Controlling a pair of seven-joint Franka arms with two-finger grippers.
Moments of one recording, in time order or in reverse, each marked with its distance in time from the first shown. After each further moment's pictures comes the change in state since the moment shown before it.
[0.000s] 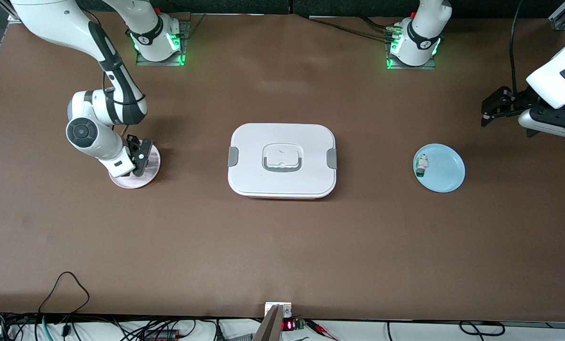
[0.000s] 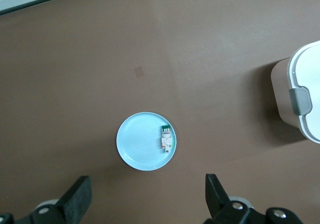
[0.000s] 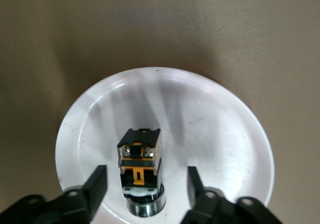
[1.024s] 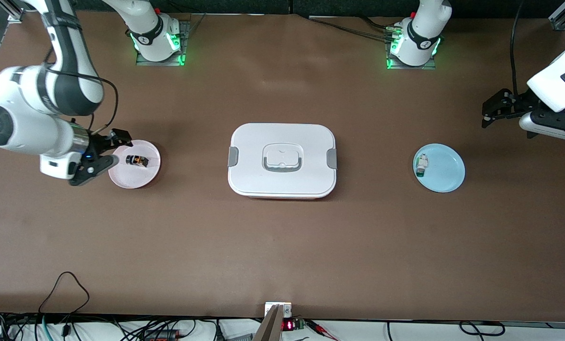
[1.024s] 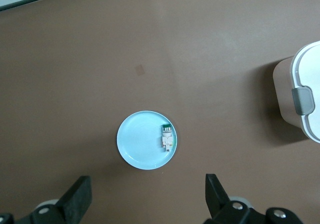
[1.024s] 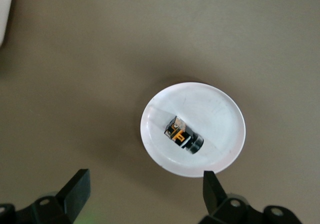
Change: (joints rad) left arm 0.005 0.008 0.002 0.001 0.000 -0.002 0.000; right arm -0.001 -0.129 -0.003 0.398 0.240 -0.623 0.734
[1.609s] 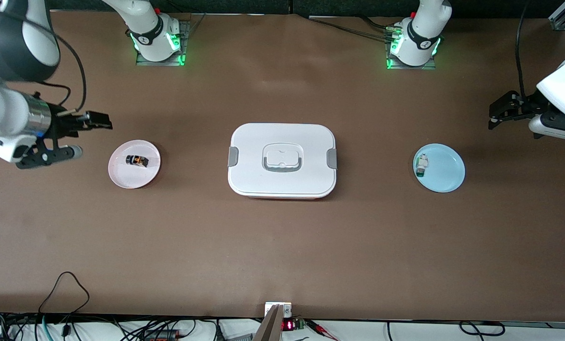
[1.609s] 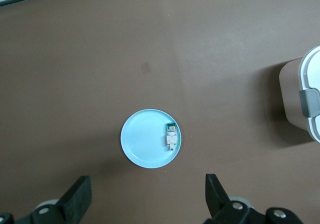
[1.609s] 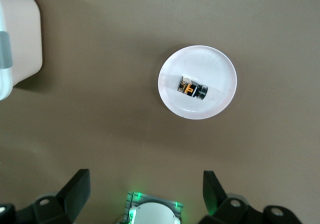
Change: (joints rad) left arm 0.014 0.005 0.011 0.000 0.000 0.000 0.000; right arm 0.034 -0.028 0.002 0.315 -0.034 -0.401 0.292
